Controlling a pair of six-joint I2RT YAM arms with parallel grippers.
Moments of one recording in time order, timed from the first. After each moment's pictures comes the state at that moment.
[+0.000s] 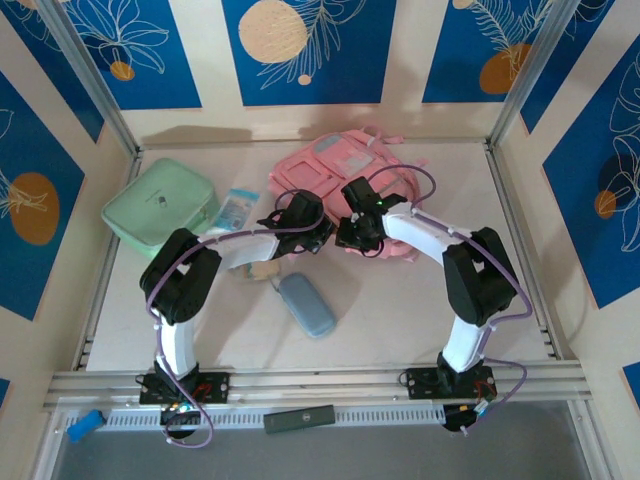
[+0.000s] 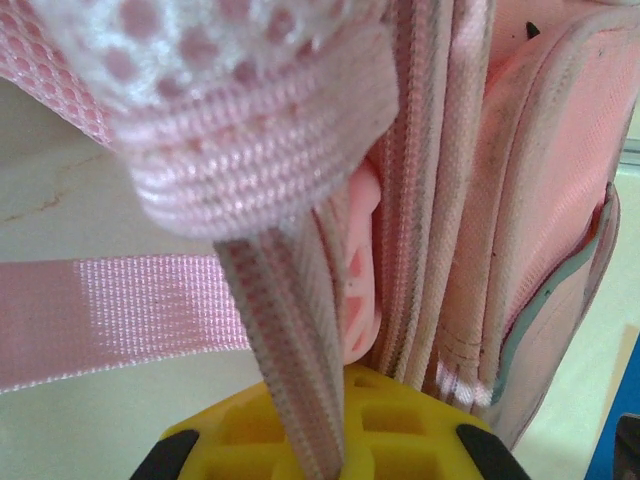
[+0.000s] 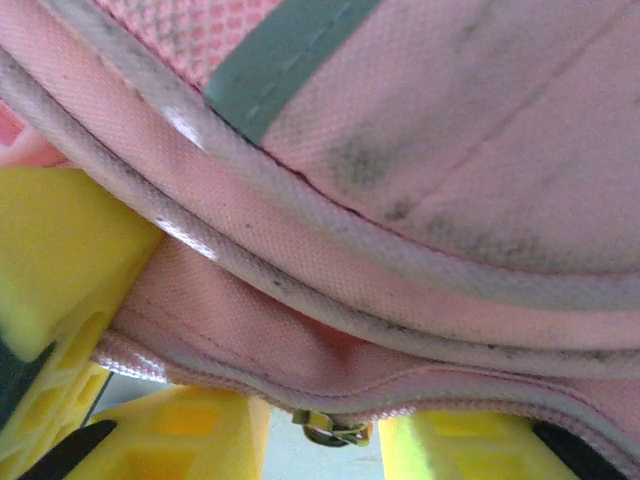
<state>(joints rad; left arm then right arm) -0.71 1.91 1.21 -0.02 0.09 -1.46 0.54 1.78 1.26 -0.68 -0.10 0.67</state>
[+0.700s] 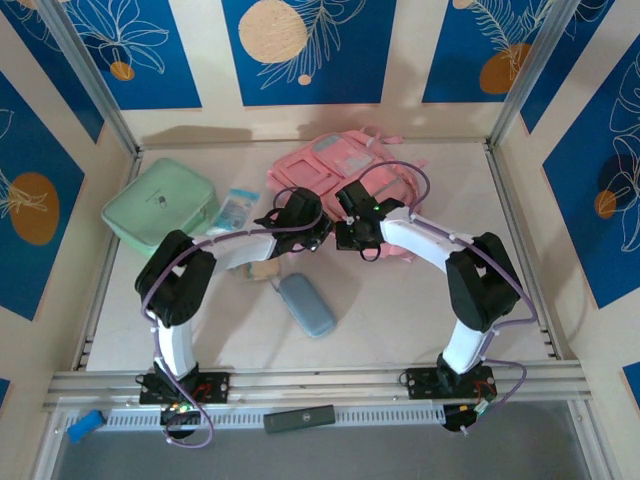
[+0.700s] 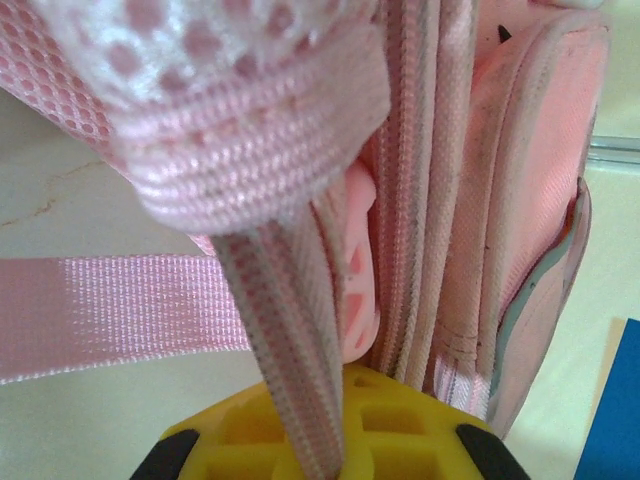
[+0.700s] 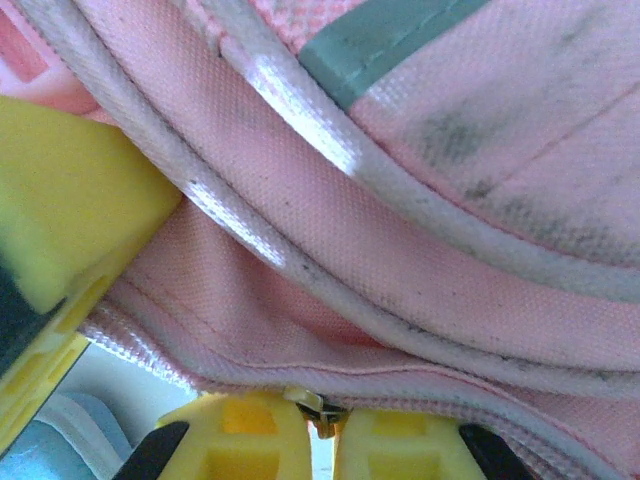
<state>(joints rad) -0.71 1.87 1.21 -0.03 0.08 -1.43 0.59 1.73 1.23 -0.66 0.01 0.54</state>
